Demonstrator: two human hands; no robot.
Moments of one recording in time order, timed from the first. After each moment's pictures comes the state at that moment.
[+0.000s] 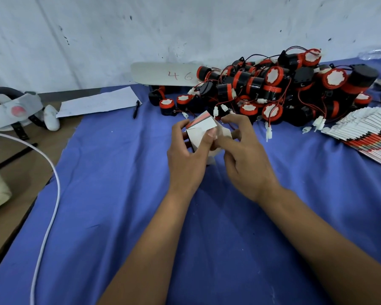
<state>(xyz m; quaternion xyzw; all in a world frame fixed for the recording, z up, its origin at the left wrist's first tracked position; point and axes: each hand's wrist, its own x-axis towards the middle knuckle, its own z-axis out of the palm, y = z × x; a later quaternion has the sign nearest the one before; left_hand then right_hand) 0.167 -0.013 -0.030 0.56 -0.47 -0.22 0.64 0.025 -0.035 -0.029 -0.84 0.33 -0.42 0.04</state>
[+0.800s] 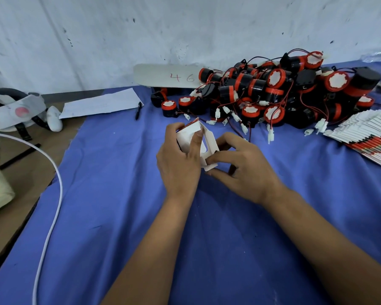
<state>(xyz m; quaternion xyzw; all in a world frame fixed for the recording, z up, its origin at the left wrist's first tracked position) 0.178 -0.016 -0.035 0.64 -0.46 -0.03 0.62 0.021 -0.041 -0.035 -0.88 0.28 -0.38 0.07</state>
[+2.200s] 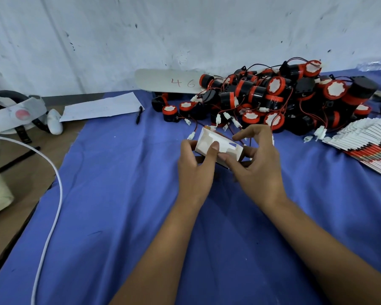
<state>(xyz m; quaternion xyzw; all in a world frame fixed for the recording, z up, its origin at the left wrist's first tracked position) 0.160 -0.015 -0.039 0.57 -0.46 -0.27 0.63 0.026 -0.032 -0.029 -0.69 0.36 -0.58 0.26</state>
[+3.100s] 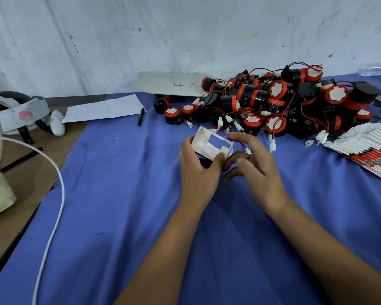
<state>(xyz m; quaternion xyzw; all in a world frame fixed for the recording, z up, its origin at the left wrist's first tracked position) 0.161 -0.019 -0.046 0.57 -0.48 -0.24 0.63 0.021 -0.030 -0.031 -0.66 0.31 -0.53 0.43</state>
